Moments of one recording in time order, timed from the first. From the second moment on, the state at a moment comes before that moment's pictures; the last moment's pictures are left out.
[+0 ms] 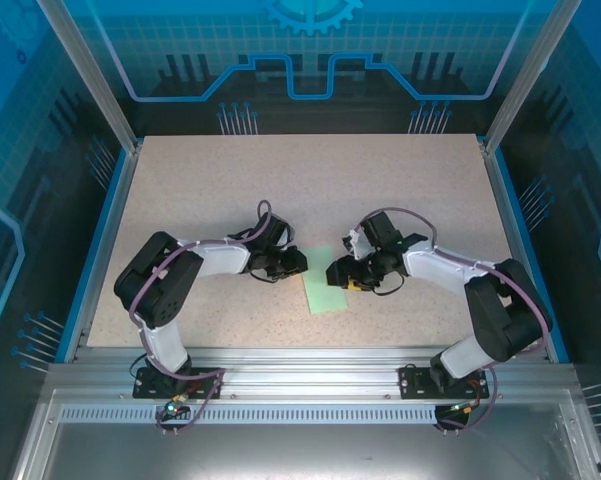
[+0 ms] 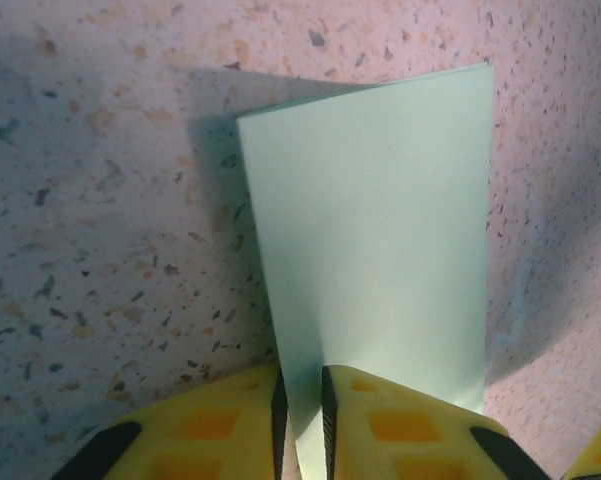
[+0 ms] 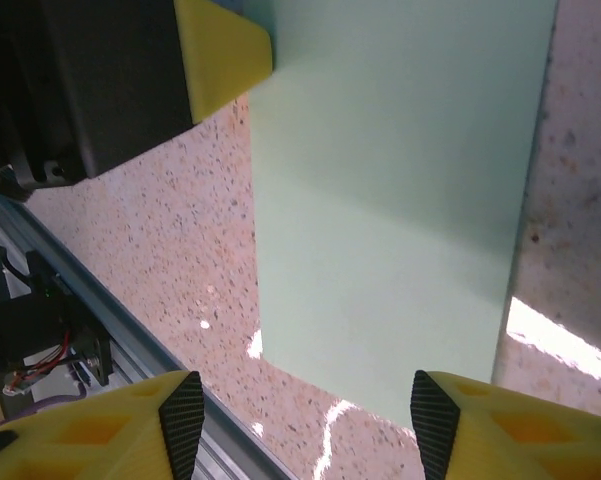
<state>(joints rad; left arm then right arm) -0.54 1.81 0.90 -0.10 0.39 -0.81 0.48 1.51 0.81 -0.47 -0.62 0.50</state>
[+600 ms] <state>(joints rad) -0.55 1.46 0.83 -0.33 0.27 -0.77 0.49 1.31 0.76 -0.51 -0.42 0.65</state>
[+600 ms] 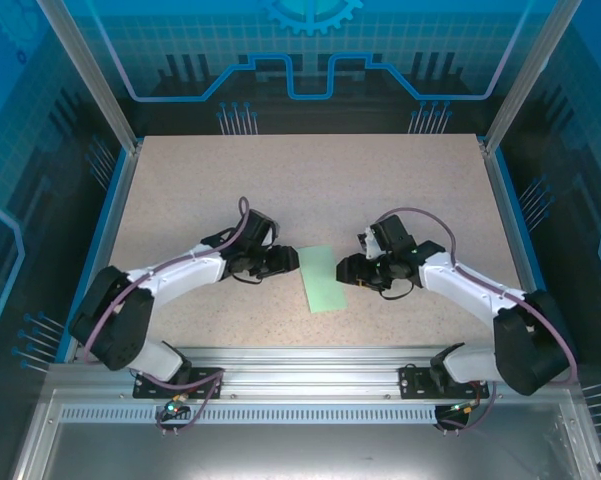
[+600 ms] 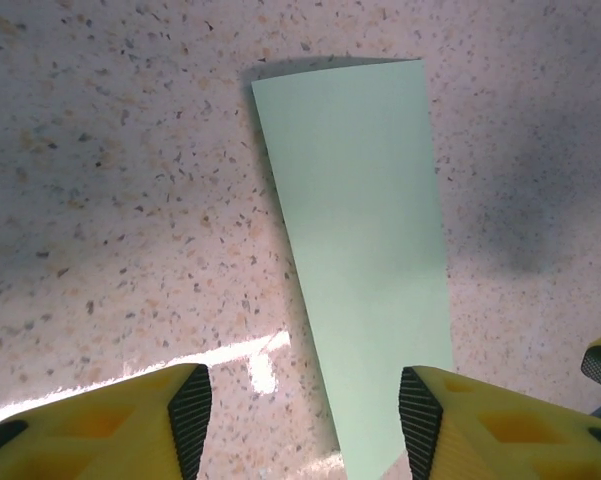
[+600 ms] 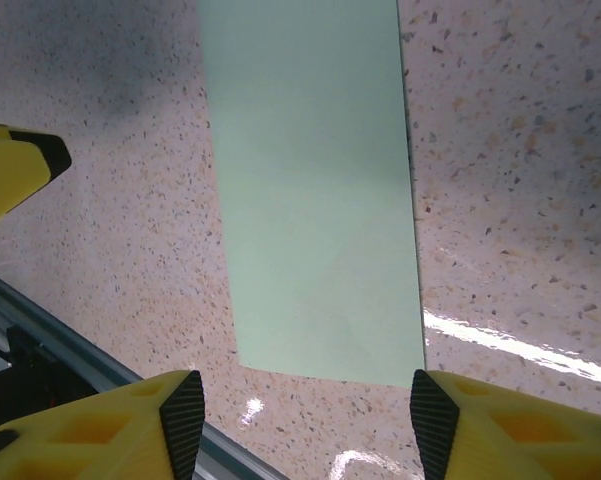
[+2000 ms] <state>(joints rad) -0.74 1.68 0.85 -0.18 0.22 -0.93 0.49 1.35 0.62 -0.40 -0.49 0.65</state>
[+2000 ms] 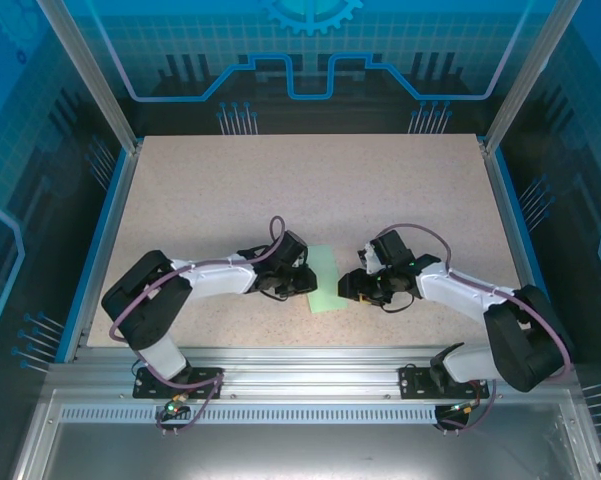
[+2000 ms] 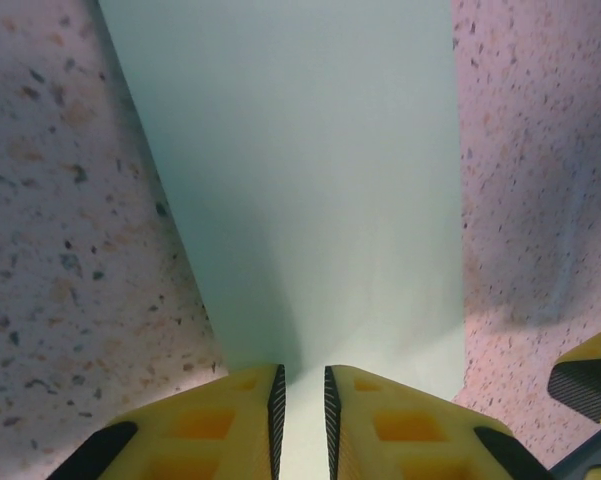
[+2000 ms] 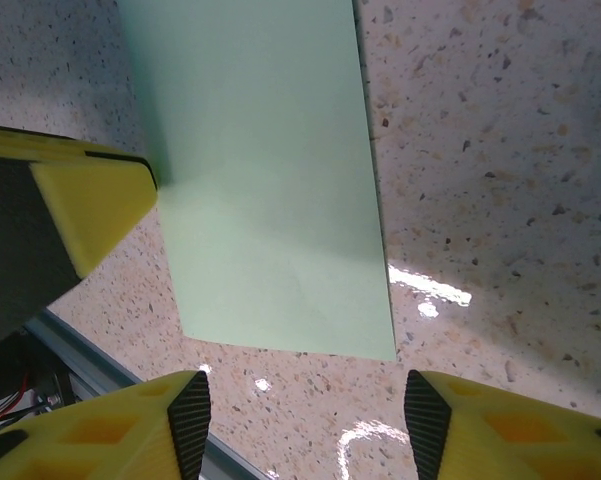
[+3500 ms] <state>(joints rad) -0.72 1.70 0.76 -0.02 0.29 -0.94 0.47 1.61 0.81 -0.28 -0.64 0.58</state>
